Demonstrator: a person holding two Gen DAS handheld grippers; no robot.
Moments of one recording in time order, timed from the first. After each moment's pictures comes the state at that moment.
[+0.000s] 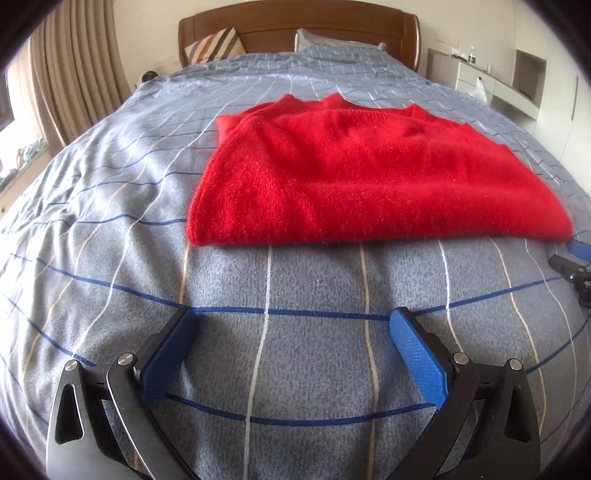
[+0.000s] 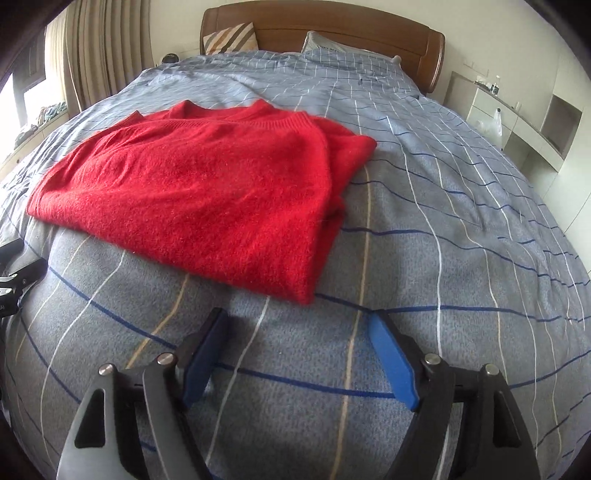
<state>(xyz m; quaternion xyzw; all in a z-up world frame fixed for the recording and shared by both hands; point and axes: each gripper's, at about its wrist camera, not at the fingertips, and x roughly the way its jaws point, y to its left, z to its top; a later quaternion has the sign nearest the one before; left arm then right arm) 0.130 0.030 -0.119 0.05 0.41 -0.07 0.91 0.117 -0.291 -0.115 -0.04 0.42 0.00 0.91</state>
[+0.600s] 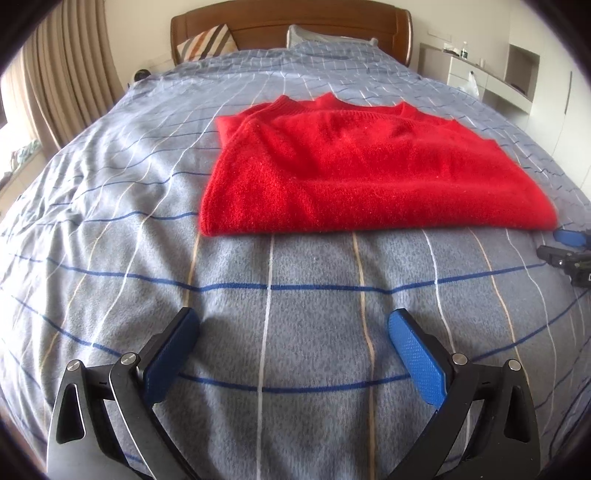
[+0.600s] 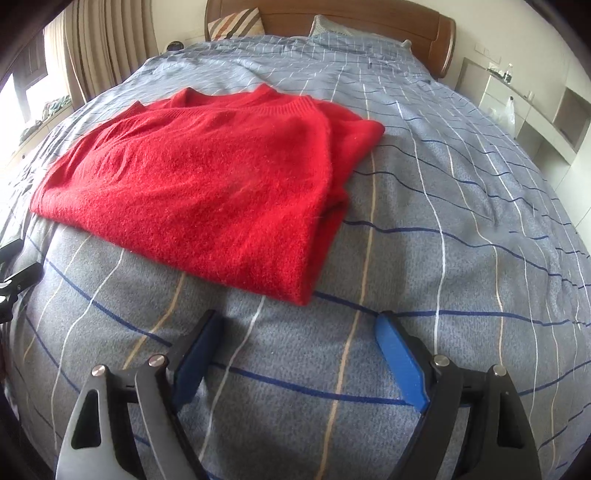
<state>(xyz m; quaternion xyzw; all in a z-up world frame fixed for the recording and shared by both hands) 0.112 0.039 -0.102 0.05 0.41 -0.08 0.90 0.128 -0.300 -0.110 -0.04 0.47 0.03 0.88</state>
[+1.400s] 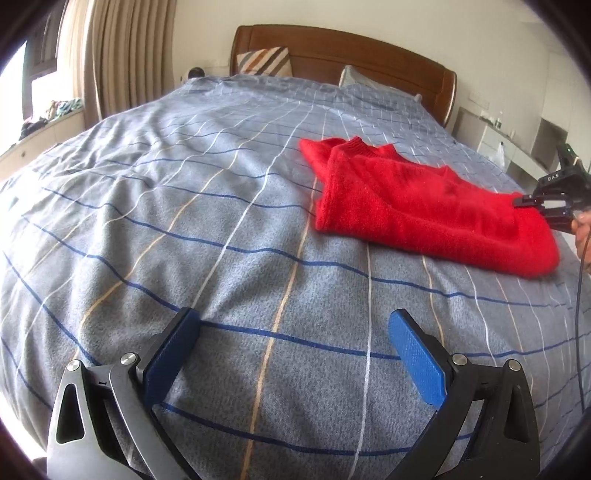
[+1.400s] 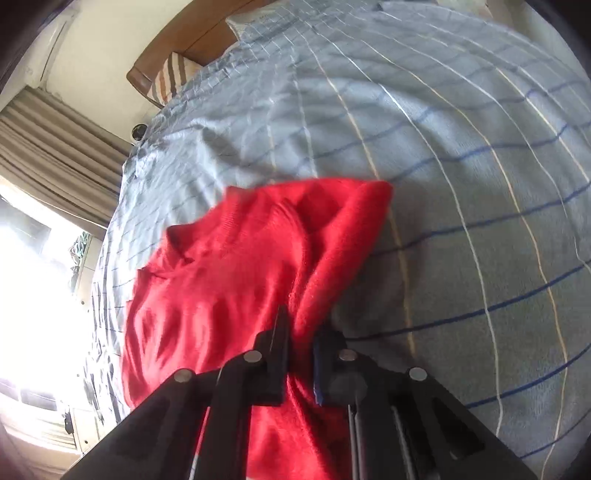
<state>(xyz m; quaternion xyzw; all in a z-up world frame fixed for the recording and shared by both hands) 0.090 0.110 -0.103 -0.07 0.35 -0.03 0.93 0.270 -0.341 -0.059 0.27 0.48 0.07 0.83</state>
